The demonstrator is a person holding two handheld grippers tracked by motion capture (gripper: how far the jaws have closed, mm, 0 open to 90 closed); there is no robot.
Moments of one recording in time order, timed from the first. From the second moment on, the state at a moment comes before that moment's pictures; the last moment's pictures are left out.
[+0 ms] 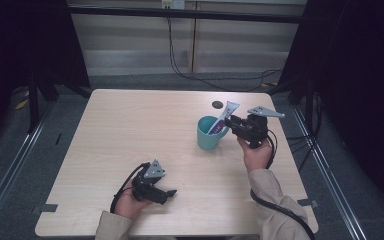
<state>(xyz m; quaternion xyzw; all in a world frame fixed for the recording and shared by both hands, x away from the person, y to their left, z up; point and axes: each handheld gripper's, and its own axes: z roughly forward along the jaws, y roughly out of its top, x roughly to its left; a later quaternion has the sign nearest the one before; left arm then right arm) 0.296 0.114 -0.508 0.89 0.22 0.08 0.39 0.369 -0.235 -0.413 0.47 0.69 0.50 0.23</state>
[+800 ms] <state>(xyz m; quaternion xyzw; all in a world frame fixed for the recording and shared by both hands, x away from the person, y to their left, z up) 0.295 0.114 -0.509 0.89 0.22 0.08 0.39 0.364 -0.232 -0.410 0.46 0.71 0.48 0.22</state>
